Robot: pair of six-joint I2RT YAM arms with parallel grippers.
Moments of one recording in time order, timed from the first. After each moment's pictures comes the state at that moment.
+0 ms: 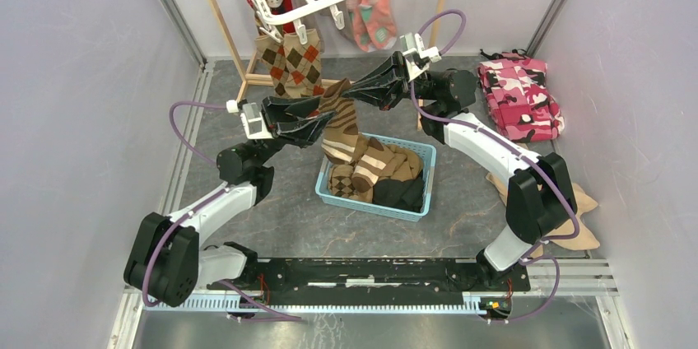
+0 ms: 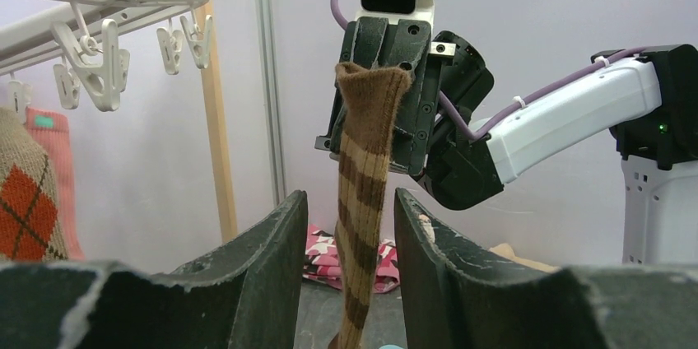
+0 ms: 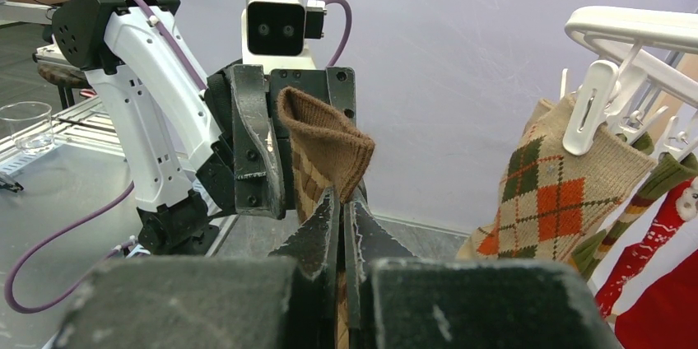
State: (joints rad) left arm -0.40 1.21 0.57 1.50 0.60 -0.50; right arm 0.52 1.64 1.27 1.19 -1.10 0.56
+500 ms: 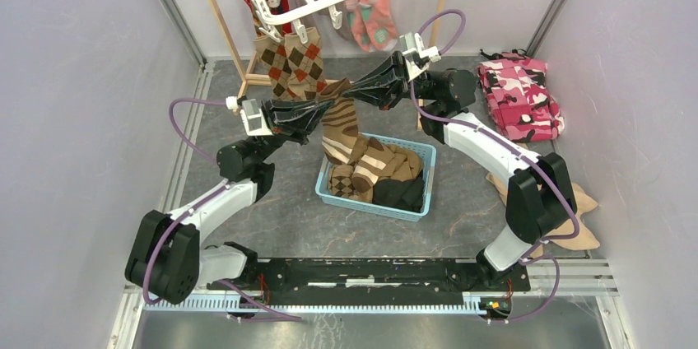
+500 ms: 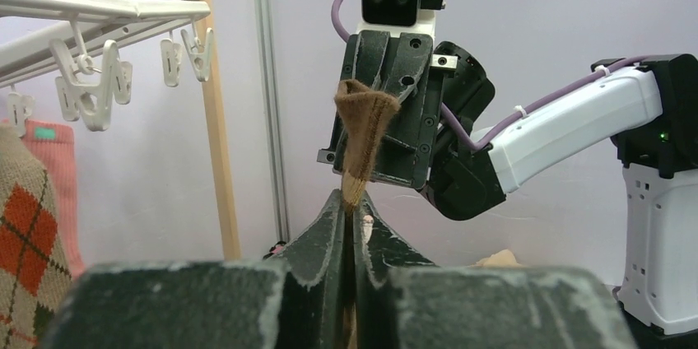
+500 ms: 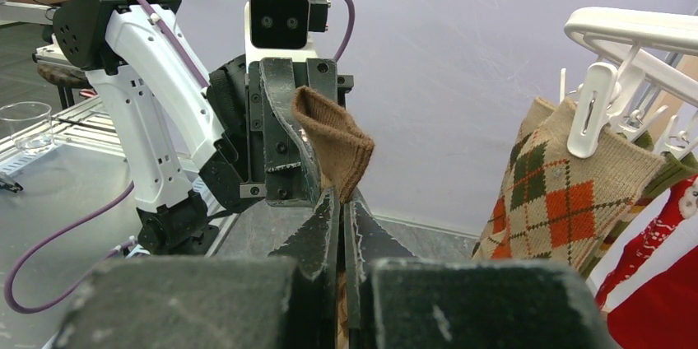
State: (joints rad) left arm -0.40 1.22 0.61 1.50 0.60 -0.51; right arm 0.52 1.64 1.27 1.19 -1.09 0.56
